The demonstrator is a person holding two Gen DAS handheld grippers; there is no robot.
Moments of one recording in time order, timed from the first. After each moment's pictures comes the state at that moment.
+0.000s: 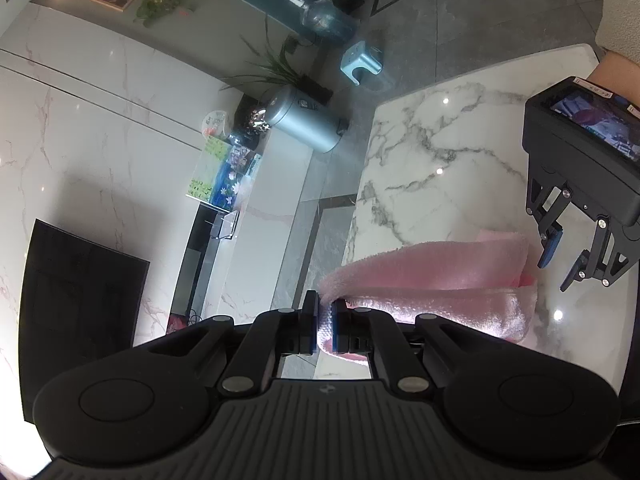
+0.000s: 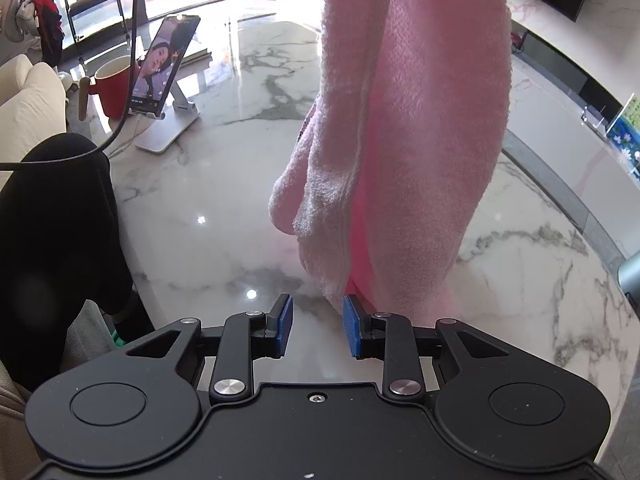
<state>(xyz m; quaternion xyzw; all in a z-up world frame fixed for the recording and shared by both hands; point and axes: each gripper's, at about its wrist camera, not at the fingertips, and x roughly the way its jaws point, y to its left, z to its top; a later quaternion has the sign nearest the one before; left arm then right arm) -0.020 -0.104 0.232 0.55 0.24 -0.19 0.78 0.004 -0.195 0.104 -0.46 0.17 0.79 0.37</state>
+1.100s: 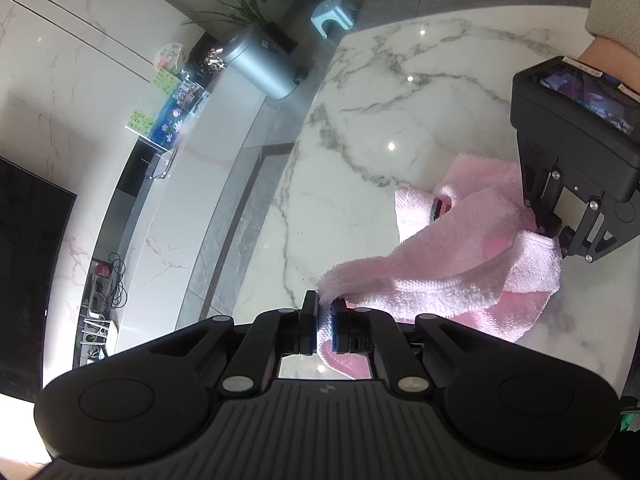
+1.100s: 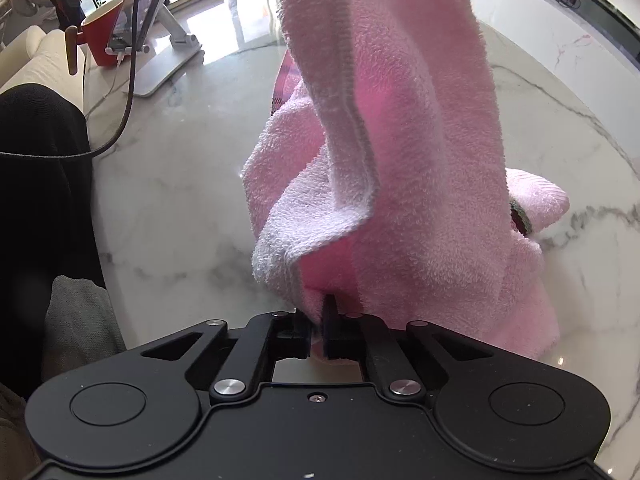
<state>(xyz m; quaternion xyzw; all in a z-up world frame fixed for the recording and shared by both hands) 0.031 -0.030 0.135 0.48 0.34 -0.23 0.78 -0.030 -0.147 0.015 -0.51 0.22 0.78 0.29</state>
